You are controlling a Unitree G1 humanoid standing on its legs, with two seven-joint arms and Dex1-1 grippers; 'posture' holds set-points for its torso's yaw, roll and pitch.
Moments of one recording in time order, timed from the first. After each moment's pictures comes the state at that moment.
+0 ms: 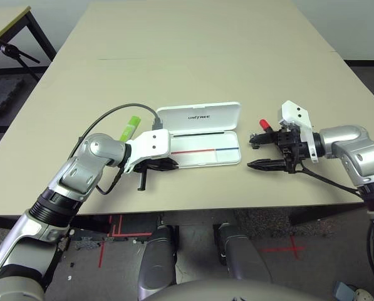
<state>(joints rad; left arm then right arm) -0.46 0.77 -0.33 -0.10 -0.10 0.26 -1.22 -0.52 -0.75 0.17 0.14 0.29 0.47 1.32</state>
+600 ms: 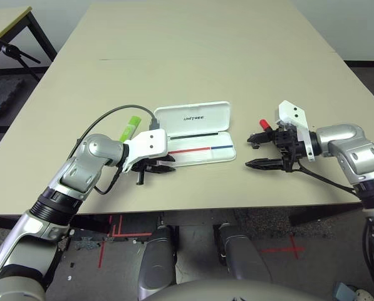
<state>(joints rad) -0.46 0.76 -0.33 -0.02 -0.08 0.20 -1.20 -0.54 -0.73 0.17 0.18 0.26 0.43 1.31</state>
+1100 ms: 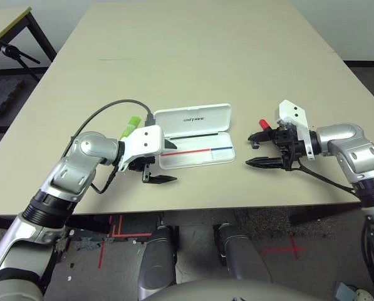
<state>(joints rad) -0.43 0.80 -0.19 -0.20 -0.23 0.28 -1.24 -0.55 -0.73 0.17 0.20 0.27 0.41 1.31</state>
